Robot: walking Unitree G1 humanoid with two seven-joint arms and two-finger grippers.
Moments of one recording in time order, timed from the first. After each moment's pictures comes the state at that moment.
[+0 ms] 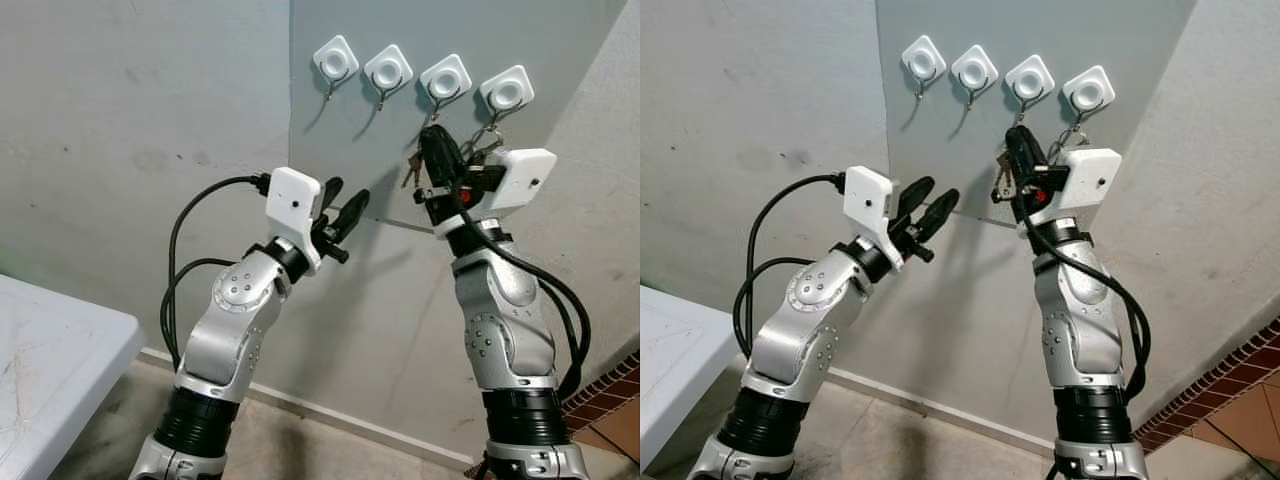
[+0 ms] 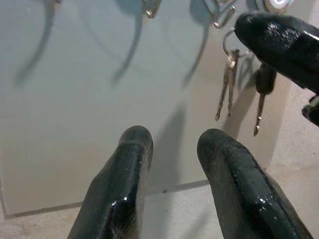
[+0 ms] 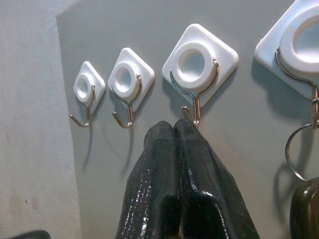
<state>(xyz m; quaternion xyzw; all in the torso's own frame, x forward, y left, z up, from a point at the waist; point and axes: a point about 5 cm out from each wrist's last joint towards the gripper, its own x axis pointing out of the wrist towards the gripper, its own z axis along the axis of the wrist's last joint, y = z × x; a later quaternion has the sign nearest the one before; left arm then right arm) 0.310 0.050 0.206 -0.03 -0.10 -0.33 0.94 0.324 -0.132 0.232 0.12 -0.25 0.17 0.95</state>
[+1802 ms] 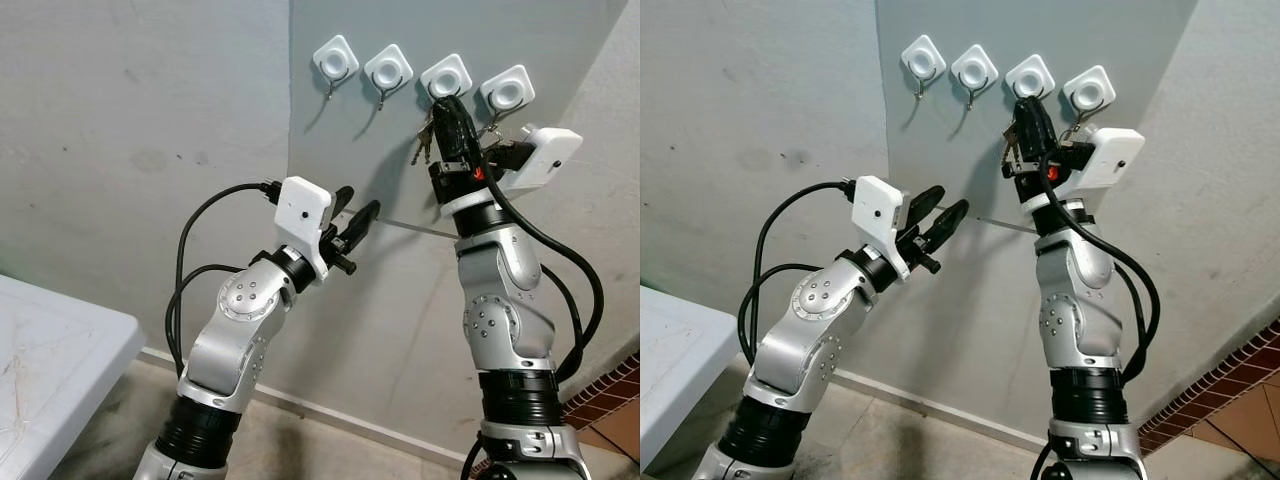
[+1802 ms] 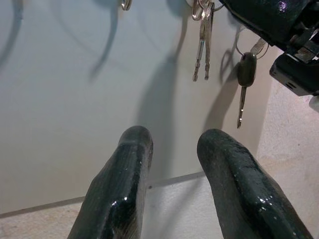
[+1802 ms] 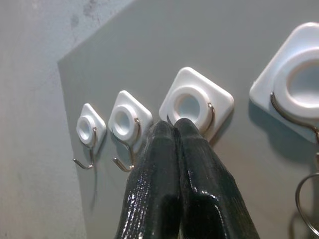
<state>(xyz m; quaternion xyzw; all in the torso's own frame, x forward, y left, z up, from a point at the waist) 0.303 0.045 0.204 -0.03 -0.10 -0.35 0.93 0.332 -0.133 0.250 0.17 -0.28 0.18 0.93</state>
